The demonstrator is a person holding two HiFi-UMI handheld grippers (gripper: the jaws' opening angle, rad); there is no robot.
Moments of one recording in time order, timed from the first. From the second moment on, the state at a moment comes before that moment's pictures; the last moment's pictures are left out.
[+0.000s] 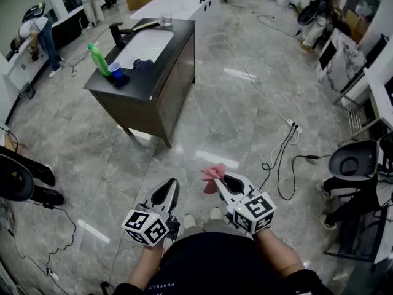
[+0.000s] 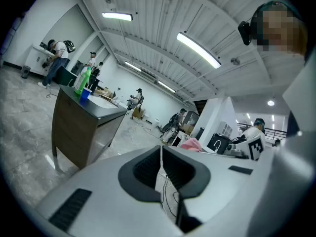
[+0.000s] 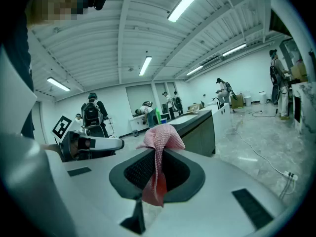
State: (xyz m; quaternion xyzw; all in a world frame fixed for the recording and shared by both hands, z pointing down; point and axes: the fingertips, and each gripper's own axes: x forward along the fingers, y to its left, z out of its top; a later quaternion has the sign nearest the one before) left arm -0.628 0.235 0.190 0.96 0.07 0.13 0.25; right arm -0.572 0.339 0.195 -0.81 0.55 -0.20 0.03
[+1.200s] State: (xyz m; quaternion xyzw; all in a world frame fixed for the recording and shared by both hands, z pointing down) left arm -0.530 0.279 0.190 0.96 0.09 0.11 0.22; right arm -0.476 0.401 0.219 -0.81 0.53 -0.22 0.08
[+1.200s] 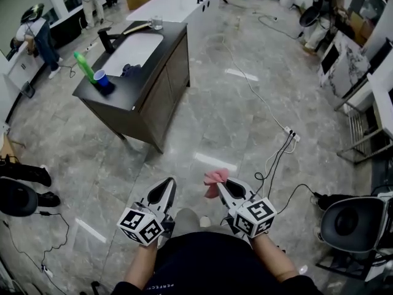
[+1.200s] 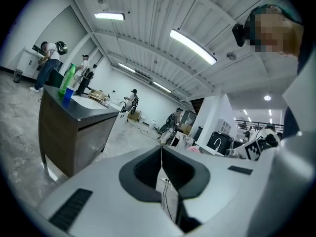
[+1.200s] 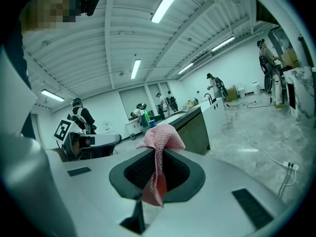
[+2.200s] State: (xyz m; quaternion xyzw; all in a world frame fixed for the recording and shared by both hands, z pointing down) left arm -0.385 0.207 0.226 0.96 0.03 0.13 0.26; right arm -0.319 0.321 0.242 -0.78 0.58 -0.24 0.04
